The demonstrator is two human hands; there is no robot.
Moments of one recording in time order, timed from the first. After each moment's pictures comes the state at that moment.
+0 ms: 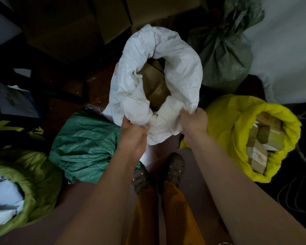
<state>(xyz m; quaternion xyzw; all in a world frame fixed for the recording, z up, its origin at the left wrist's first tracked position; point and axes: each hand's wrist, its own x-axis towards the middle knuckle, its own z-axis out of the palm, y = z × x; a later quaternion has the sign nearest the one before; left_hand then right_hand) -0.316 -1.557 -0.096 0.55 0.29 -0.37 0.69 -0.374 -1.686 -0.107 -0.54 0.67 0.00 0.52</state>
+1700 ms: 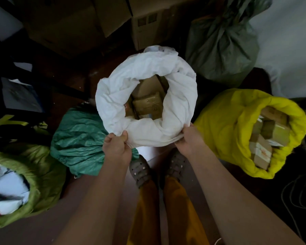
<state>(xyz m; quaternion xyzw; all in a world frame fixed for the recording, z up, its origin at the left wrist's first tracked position) -0.328 -1.508 -0.137 0.58 0.48 -0.28 0.59 -0.414 -1.660 -0.141 -0.18 0.66 -0.03 0.73</state>
